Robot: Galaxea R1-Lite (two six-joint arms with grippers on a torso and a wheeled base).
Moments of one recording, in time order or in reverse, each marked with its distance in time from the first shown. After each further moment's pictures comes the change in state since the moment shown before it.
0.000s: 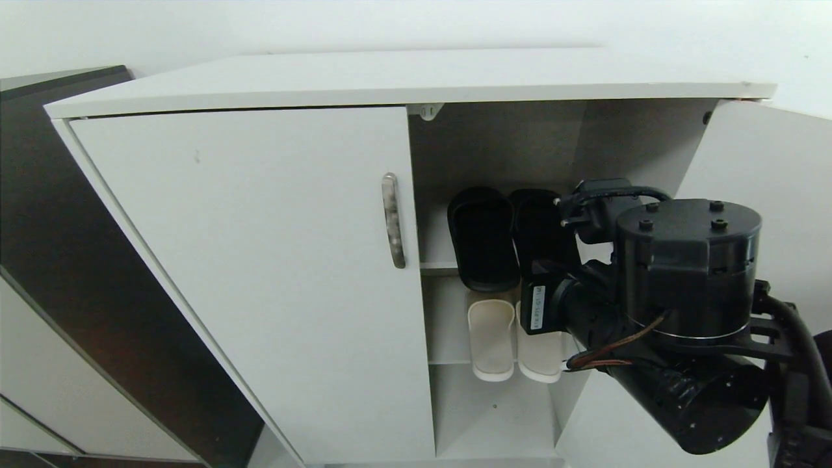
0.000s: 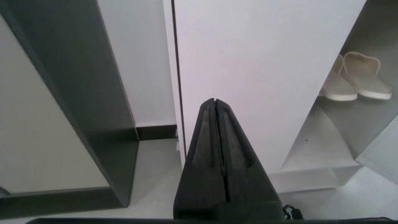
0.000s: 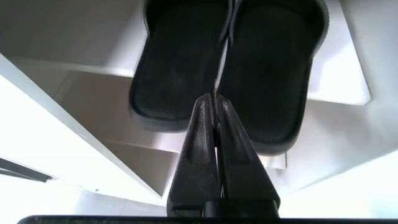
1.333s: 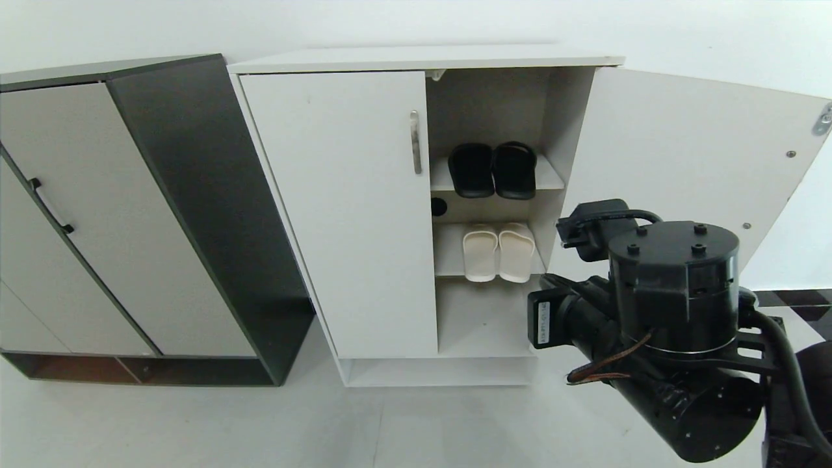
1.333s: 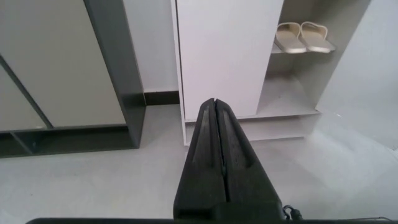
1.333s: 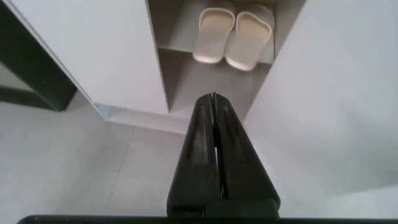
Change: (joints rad) left arm 0.000 0.000 0.000 0.000 0.000 0.000; right arm -0.028 0.010 0.050 -0.001 0.004 -0.005
